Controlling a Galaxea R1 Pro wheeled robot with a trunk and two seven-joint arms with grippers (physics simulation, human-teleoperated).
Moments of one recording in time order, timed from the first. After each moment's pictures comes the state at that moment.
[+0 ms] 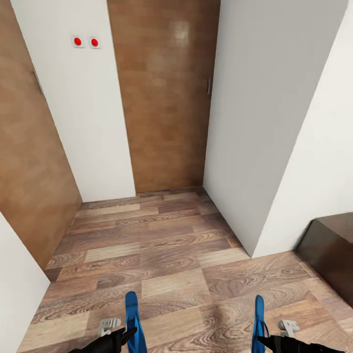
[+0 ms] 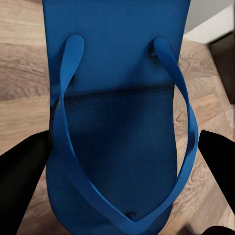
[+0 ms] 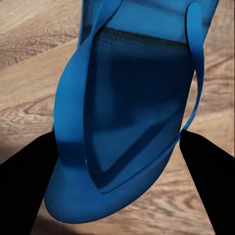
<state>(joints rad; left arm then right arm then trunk) -0.47 0.12 0.30 -0.08 0.03 -0.14 -0.89 -0.46 -0.33 -0.14 -0.17 -0.04 0.09 0.77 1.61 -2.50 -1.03</state>
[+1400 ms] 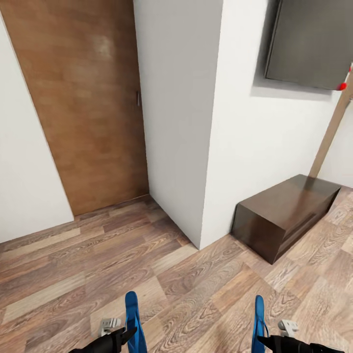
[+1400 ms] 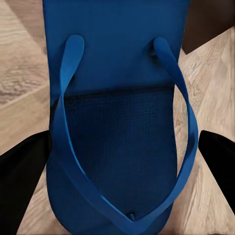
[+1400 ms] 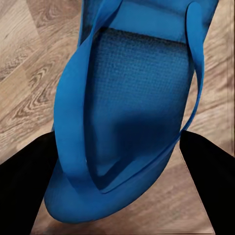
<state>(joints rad) -0.47 0.12 0.30 -0.08 0.03 -0.14 -0.90 -0.46 -0.33 -0.14 -0.17 -0.04 0.09 0.77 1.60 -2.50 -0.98</state>
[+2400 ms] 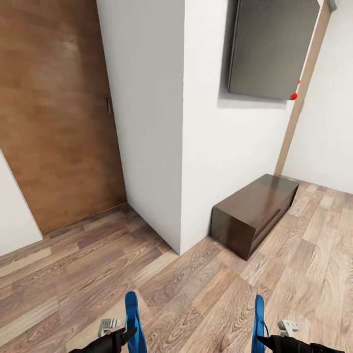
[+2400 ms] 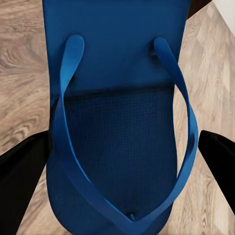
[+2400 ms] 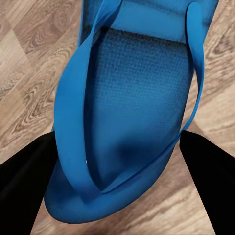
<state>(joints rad) -0.47 0.12 0.30 -0.08 0.03 -0.14 -0.90 -0.46 -0.33 -0.14 -0.17 -0.04 0.09 0.77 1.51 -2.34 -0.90</state>
